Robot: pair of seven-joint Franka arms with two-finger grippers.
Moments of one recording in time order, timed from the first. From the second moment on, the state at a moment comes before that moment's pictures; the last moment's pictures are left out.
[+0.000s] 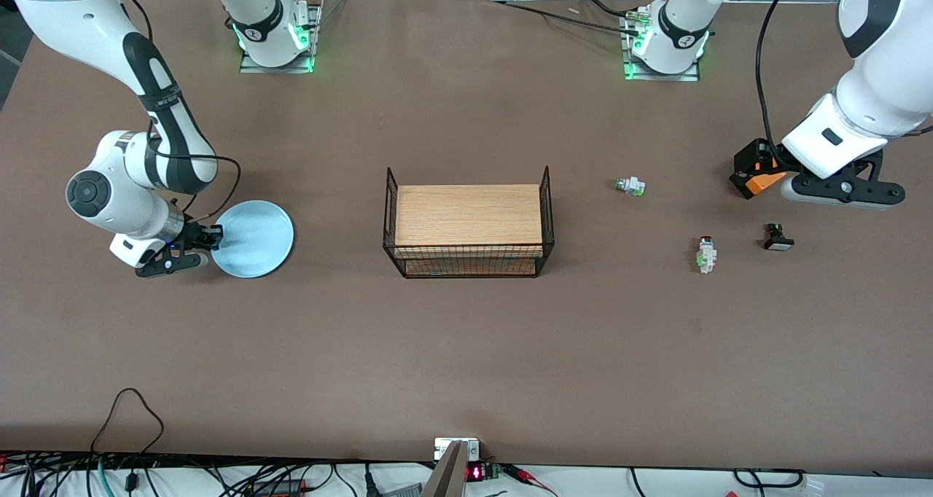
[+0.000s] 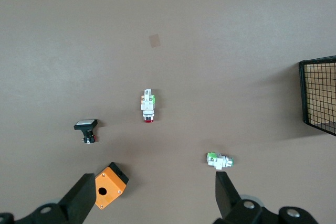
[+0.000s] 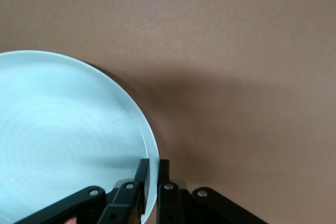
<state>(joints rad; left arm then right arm) 0.04 0.02 -0.15 -1.74 0.06 1.74 0.01 -0.03 0.47 -0.05 -2.06 -0.01 2.49 -0.30</state>
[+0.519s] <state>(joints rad) 0.04 0.02 -0.15 -1.74 0.06 1.74 0.01 -0.02 0.46 -0.04 -2.04 -0.01 2.49 -0.34</state>
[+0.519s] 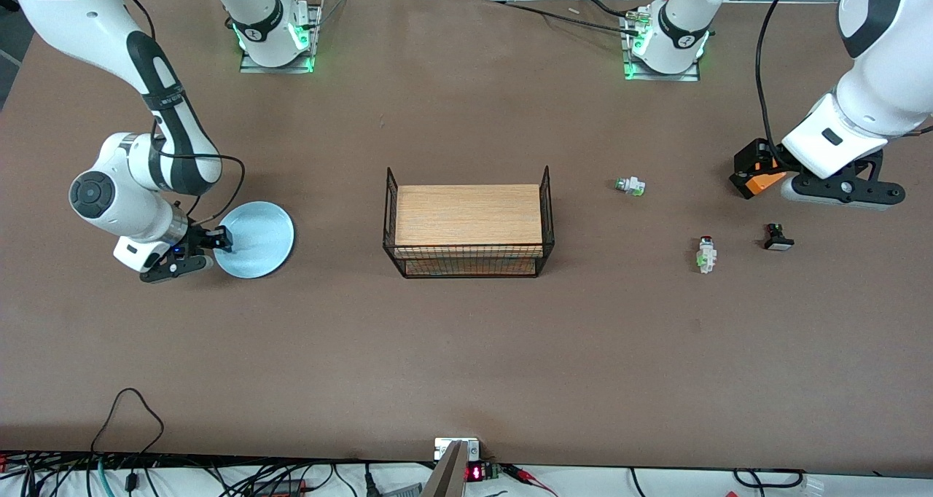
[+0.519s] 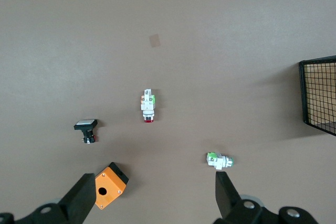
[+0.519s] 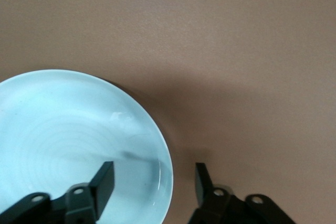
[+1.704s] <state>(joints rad) 0.04 0.02 -0.15 -1.74 0.06 1.74 0.01 0.01 0.38 -0.04 -1.63 0.01 1.85 -0.35</state>
